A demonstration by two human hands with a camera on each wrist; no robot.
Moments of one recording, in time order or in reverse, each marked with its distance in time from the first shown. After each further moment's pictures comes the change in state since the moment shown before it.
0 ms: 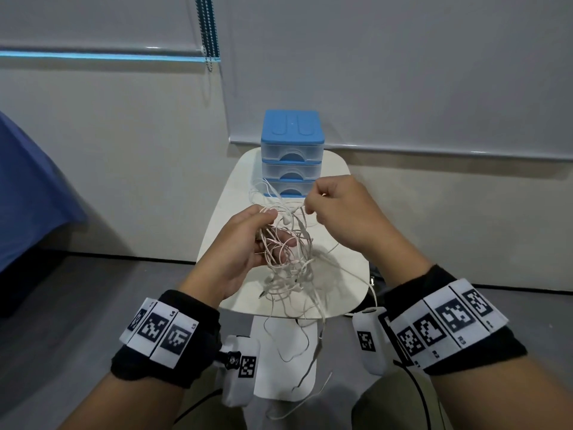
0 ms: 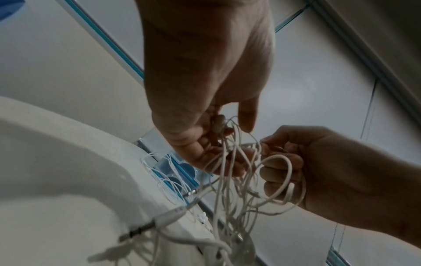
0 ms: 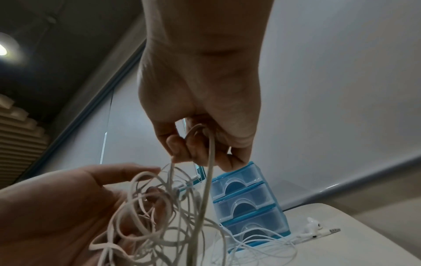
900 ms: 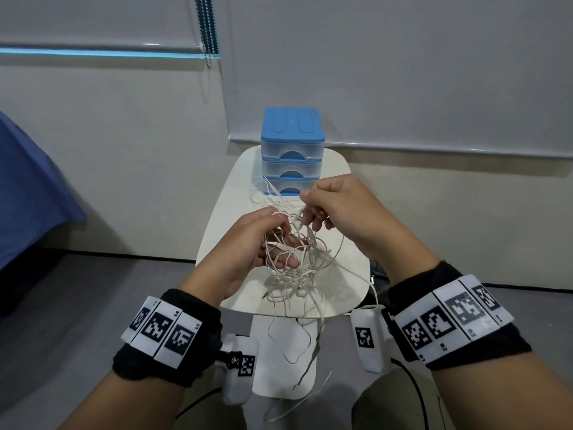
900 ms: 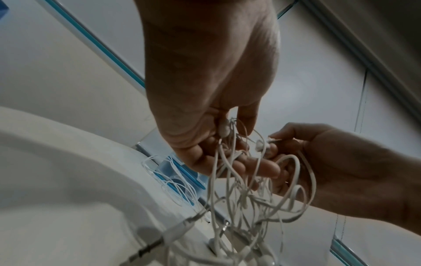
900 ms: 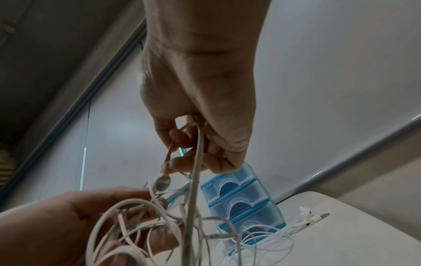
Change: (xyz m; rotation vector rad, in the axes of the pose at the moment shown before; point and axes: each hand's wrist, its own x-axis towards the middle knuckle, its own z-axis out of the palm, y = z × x) left_hand -0.004 0.002 0.004 0.183 -0.120 0.004; right_hand -0.001 0.000 -0.004 0.268 -0.165 0.065
